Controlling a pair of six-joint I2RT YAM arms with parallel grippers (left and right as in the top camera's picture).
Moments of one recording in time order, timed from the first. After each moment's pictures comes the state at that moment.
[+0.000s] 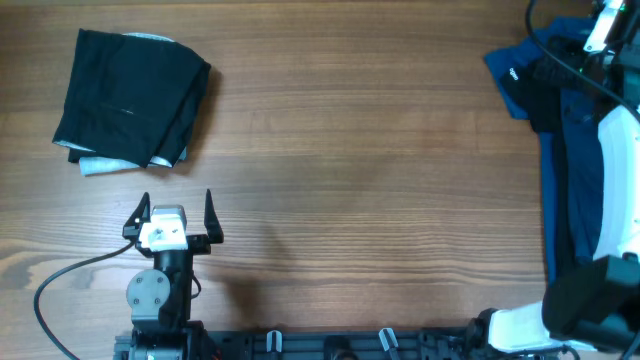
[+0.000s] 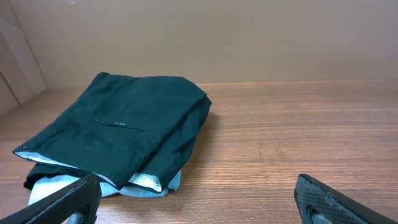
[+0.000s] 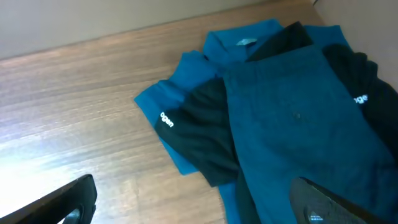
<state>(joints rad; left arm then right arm) -0.01 0.02 0.03 -0.11 -0.07 0.04 -0.28 1.66 1.57 -0.69 0.08 -0.03</state>
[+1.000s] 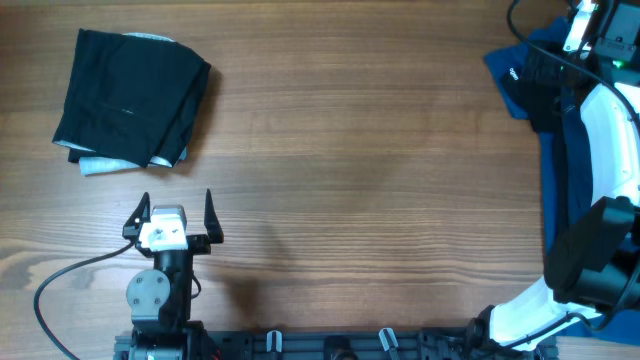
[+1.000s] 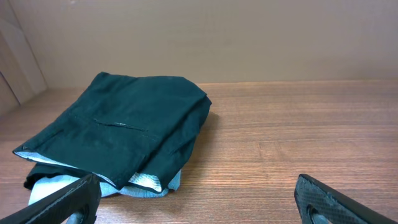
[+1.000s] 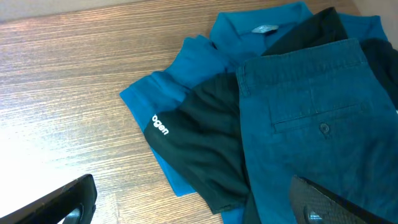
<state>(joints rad) -0.01 0.02 0.03 -0.11 -0.07 0.04 -0.28 1.83 1.57 -0.58 0.08 -0.09</state>
